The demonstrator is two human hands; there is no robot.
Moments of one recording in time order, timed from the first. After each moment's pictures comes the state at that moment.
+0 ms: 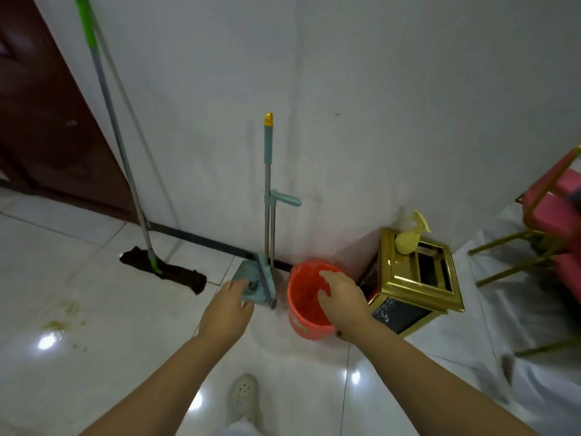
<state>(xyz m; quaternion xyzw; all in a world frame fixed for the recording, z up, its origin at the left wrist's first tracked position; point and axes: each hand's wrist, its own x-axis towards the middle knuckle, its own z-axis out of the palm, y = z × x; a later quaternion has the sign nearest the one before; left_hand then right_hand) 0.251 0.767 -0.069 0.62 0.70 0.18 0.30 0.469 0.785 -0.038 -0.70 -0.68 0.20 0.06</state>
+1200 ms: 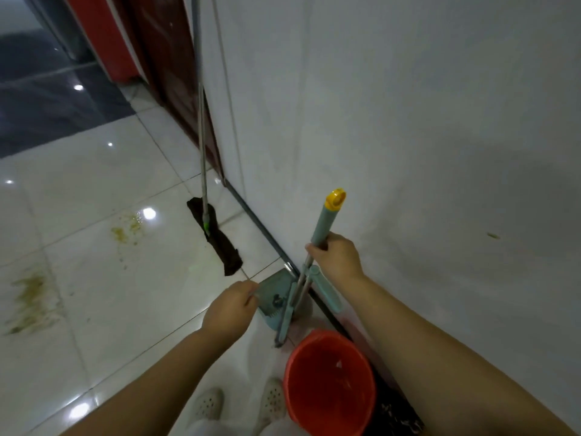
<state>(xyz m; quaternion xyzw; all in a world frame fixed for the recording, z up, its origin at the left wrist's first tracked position) 0.269 1.096 -0.091 0.38 0.84 0.20 0.34 0.384 1.267 -0.064 -0.52 -0.76 0.38 0.06</state>
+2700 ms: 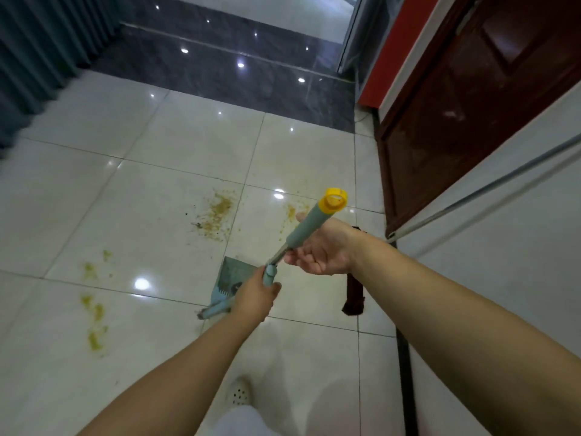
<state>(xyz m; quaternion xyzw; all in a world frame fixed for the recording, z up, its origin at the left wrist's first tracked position) 0.013 0.744 -0.113 -0.11 0.84 0.46 0.27 -0.038 0.885 0.011 -0.33 -0.53 0.64 -0.44</state>
